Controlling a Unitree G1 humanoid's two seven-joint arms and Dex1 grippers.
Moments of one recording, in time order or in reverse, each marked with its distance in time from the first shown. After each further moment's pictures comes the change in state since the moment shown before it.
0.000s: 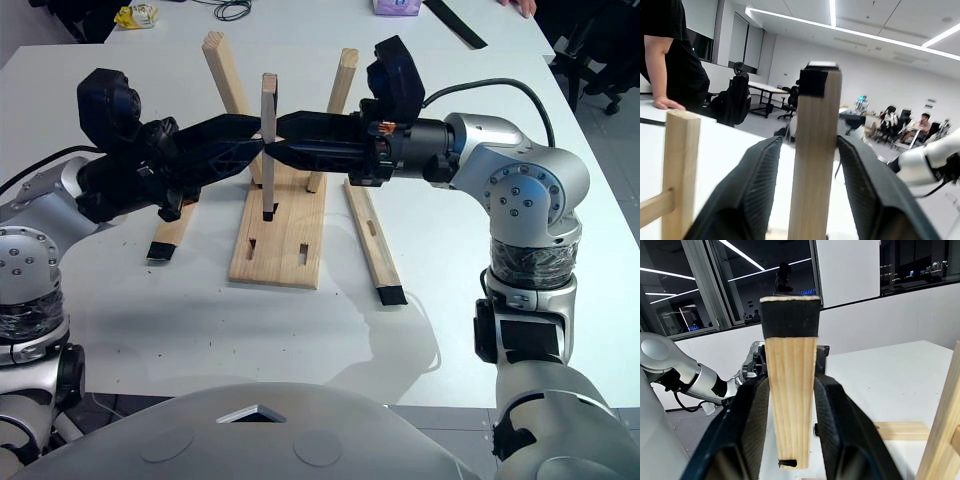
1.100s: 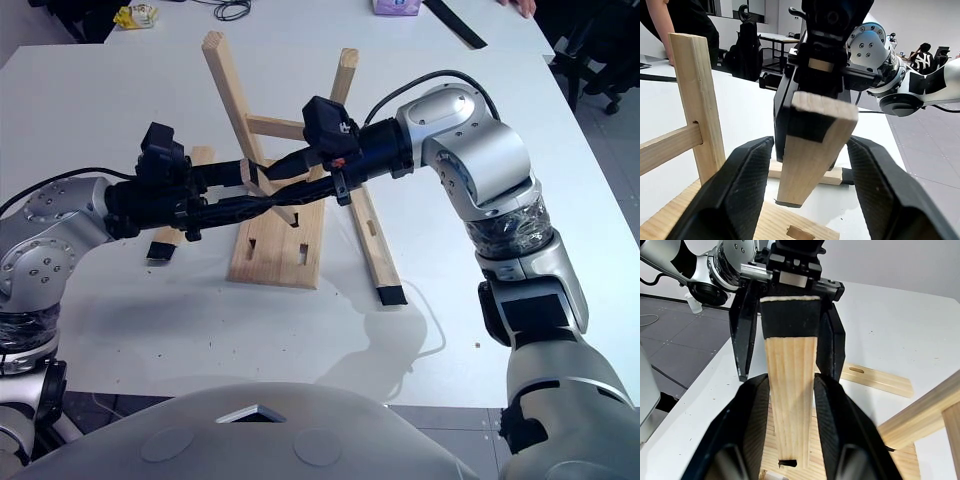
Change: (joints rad) left arm 0.061 0.058 -0.099 -0.004 0.317 -0.056 -0.143; right arm -0.163 -0.051 0.357 0.169 -0.485 -0.303 0.298
